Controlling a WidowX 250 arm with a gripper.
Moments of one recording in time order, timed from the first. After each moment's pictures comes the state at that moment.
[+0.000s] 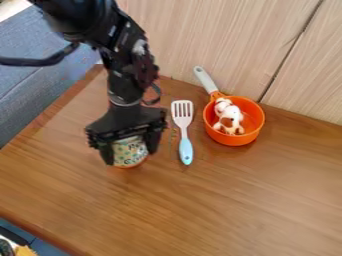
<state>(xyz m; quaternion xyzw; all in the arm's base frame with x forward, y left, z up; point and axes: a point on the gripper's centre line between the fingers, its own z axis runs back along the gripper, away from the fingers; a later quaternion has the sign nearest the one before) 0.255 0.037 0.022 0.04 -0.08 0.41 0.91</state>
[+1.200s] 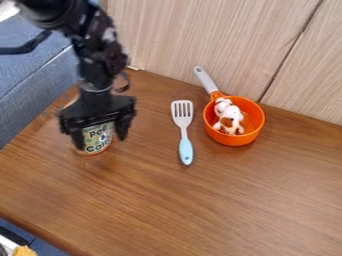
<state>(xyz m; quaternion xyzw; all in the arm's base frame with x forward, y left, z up) 0.261 0.069 0.031 0.07 -0.09 0.41 0.90</state>
